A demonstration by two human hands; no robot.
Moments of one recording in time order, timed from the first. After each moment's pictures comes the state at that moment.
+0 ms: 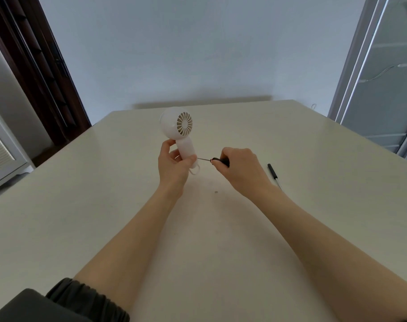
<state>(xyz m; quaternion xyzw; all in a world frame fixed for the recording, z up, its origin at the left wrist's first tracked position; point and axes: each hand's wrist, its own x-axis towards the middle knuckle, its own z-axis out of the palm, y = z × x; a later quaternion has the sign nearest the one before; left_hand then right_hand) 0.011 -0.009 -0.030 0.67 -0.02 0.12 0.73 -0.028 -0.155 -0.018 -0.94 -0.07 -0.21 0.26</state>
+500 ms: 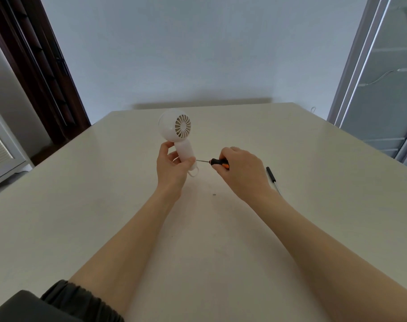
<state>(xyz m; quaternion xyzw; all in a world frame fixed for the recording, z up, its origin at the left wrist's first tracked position) 0.012 -0.009 -0.031 0.67 -0.02 0.12 0.73 -0.029 -0.156 -0.018 -0.95 -0.07 -0.26 0.16</state>
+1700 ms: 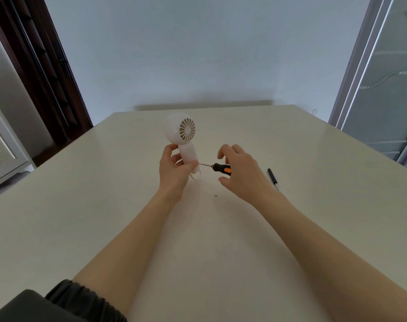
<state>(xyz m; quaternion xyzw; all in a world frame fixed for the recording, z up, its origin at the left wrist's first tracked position) 0.012 -0.006 -0.033 0.67 -0.04 0.11 0.74 -0.033 -0.161 -0.017 -0.94 -0.12 -0.20 0.25</state>
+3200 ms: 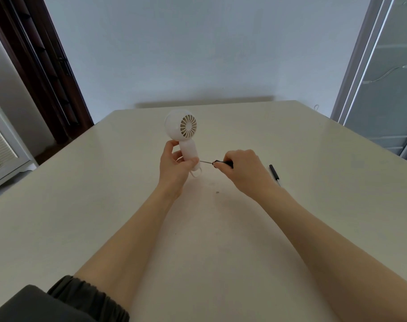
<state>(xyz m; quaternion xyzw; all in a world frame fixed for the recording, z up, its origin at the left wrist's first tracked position) 0.012 -0.003 -0.031 0.68 -0.04 0.09 0.73 -0.027 -0.159 -0.018 -0.94 -0.07 -0.18 0.27</state>
